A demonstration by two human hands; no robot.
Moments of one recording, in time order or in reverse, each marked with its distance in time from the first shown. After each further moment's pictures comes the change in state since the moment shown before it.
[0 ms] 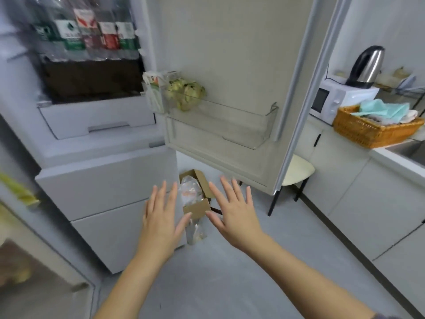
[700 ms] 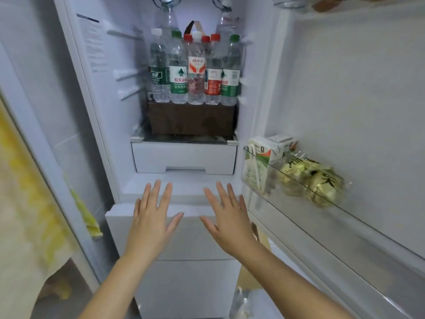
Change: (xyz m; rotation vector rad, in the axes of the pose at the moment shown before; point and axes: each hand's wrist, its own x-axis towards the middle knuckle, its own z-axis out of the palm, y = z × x) left_hand 0.177 -0.205 -0.080 0.302 0.217 -0.299; right_hand 0.309 -0.134 0.037 0.076 -0.006 -0.404
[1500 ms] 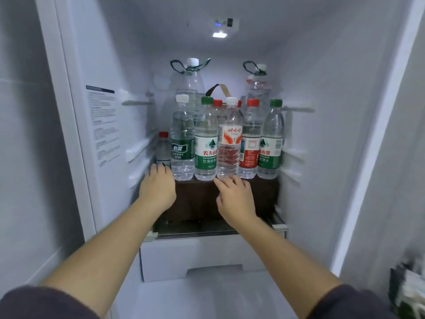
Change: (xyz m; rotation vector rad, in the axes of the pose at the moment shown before) left_hand 0.400 -0.117 -0.037 0.217 -0.020 -0.036; right_hand 0.364 -0.012 -0.045 -0.206 0.367 0.078
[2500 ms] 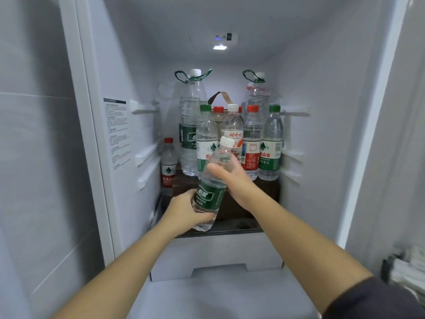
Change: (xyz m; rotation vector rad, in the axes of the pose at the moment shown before) left_hand -0.068 0.023 -0.003 -0.840 -0.140 0.139; right_hand 0.021 -0.017 -0.064 1.456 -0.166 0.255
